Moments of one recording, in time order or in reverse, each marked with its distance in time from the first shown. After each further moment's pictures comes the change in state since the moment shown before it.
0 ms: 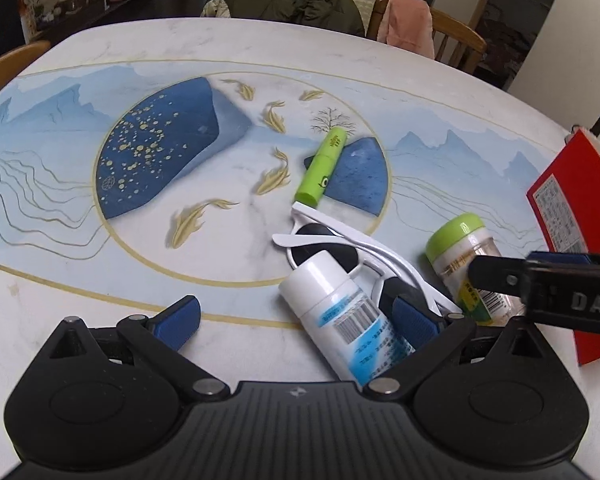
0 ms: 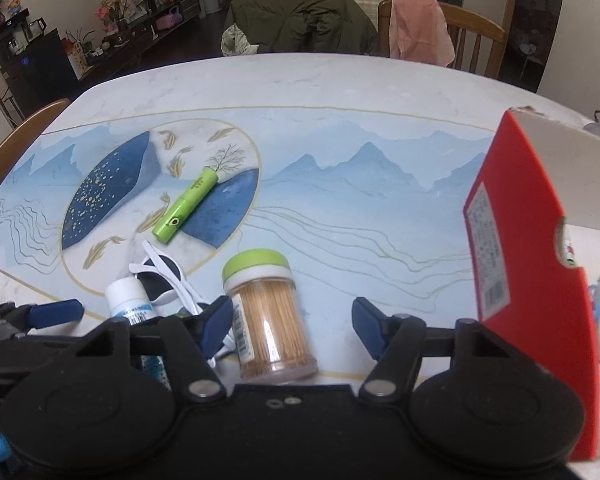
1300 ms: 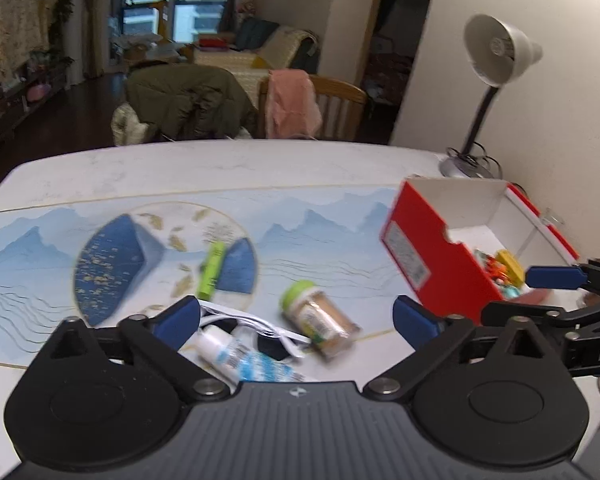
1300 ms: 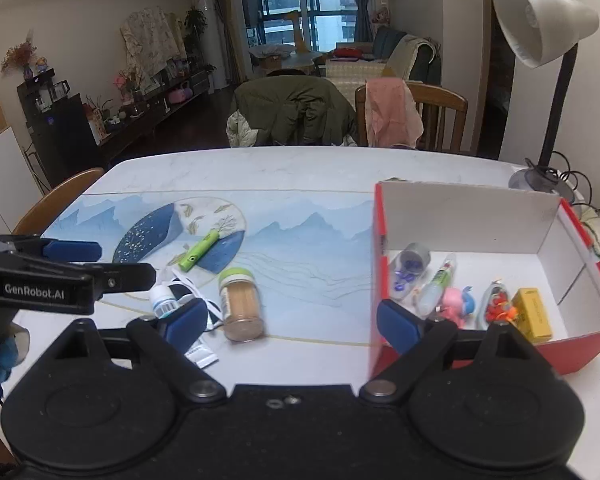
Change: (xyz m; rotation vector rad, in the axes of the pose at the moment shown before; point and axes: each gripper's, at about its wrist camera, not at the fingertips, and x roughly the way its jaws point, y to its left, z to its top) left arm -0.136 -0.043 0.006 0.219 -0.228 -0.191; right arm -0.158 -0.040 -0.055 0.014 -0.255 0.011
